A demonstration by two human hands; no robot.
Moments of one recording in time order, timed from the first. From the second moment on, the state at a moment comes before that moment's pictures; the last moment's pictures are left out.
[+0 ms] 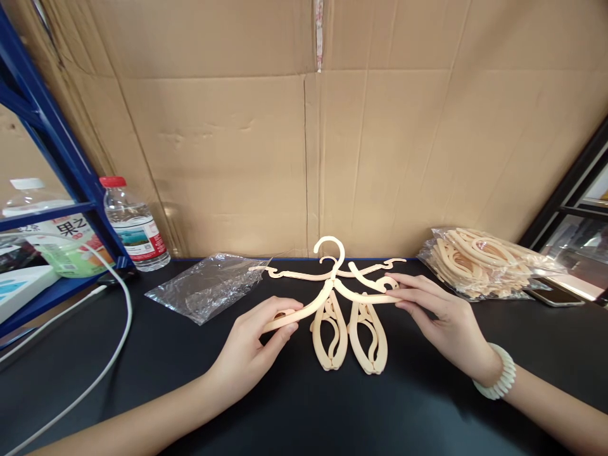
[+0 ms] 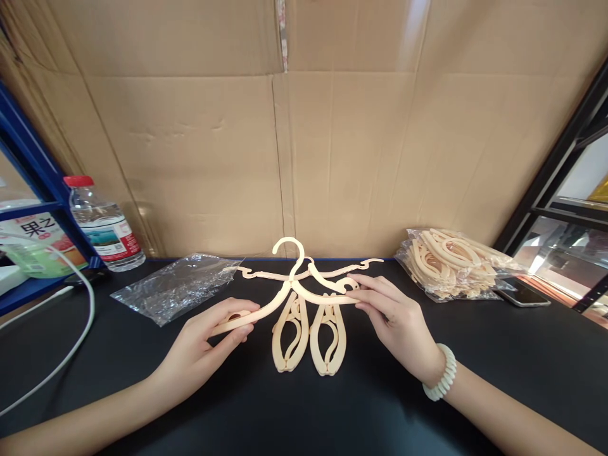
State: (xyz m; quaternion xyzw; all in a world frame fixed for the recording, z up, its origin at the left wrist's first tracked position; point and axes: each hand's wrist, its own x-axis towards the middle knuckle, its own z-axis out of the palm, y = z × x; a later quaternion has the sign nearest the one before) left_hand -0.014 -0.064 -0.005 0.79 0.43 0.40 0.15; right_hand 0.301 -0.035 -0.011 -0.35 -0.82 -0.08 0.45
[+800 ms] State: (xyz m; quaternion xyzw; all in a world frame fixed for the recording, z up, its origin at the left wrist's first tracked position) left_hand -0.006 -0.068 0.014 0.59 0.45 0.50 0.45; right_hand 0.305 -0.038 -0.004 -0.36 -0.76 0.18 0.52
